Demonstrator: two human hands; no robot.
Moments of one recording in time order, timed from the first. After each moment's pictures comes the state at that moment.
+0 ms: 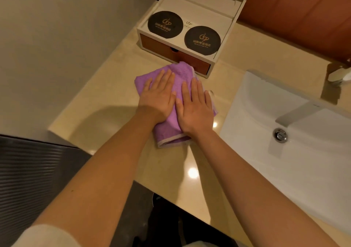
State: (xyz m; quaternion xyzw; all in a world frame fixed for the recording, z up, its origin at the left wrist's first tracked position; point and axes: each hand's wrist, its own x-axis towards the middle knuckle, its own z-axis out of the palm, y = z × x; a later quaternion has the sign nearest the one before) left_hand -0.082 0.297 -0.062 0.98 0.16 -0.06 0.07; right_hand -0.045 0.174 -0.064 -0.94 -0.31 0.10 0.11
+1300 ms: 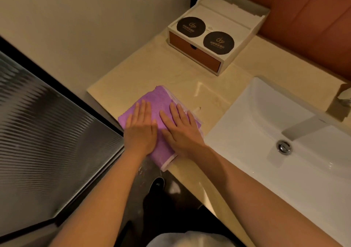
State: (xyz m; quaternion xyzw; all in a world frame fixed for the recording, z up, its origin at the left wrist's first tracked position) left_hand -0.233 0.217 -0.061 0.91 0.40 0.00 0.08; right_hand -0.125 0.113 -0.049 -0.80 -0.57 0.19 0.10
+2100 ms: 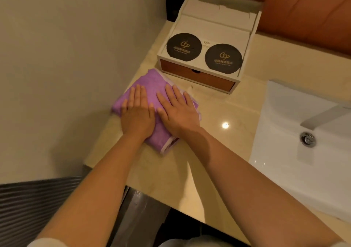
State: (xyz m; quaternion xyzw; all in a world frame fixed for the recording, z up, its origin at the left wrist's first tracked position) left_hand -0.117 0.397 -0.060 0.95 0.29 -0.04 0.06; right_hand -0.046 0.286 -0.056 -0.89 -0.40 0.17 0.13
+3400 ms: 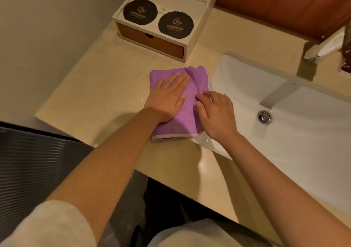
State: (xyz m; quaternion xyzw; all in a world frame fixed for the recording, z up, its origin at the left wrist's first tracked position) left_hand -0.081 0.213 -0.051 0.99 0.04 -0.09 0.06; right_hand -0.048 0.047 -0.032 -0.93 -0.31 0.08 0.17
